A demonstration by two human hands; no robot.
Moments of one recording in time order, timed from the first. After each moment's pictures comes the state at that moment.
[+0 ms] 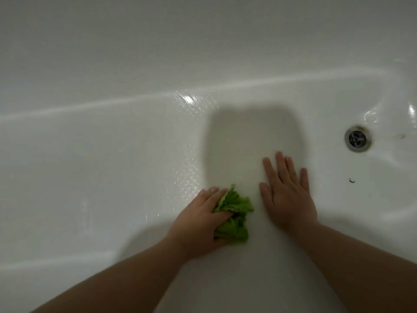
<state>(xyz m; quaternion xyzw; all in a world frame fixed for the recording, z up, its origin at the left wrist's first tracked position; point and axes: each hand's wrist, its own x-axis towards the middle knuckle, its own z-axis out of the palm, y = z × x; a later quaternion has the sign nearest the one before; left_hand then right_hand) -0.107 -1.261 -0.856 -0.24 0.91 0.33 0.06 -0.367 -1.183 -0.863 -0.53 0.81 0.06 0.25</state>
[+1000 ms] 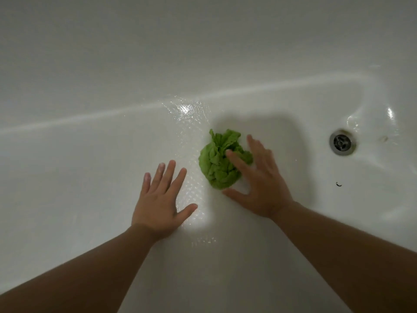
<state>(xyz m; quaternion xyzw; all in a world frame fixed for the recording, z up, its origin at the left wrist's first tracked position) -0.086 -1.316 -0.868 -0.42 0.88 0.18 0.11 -0.371 -1.233 -0.852 -0.66 0.71 -0.15 0.19</state>
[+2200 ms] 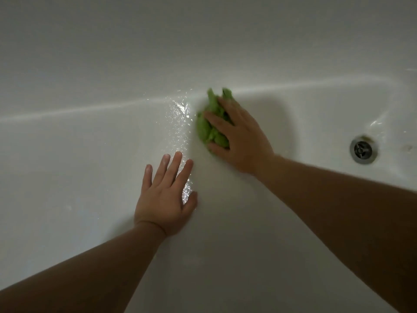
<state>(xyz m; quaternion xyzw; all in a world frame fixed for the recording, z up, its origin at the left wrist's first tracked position) -0.093 -1.340 -0.883 -0.46 0.87 0.17 0.05 -0.363 -1.371 -0.882 -0.73 0.65 -0.18 0.11</state>
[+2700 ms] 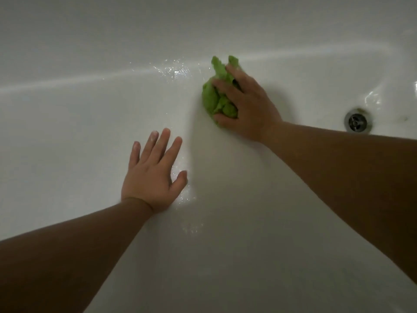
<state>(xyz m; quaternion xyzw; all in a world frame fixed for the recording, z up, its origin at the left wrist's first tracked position) -0.087 -1.332 -0.882 -0.45 0.88 0.16 0.06 -0.399 -1.356 -0.882 -0.71 0.67 -0.17 0.14</state>
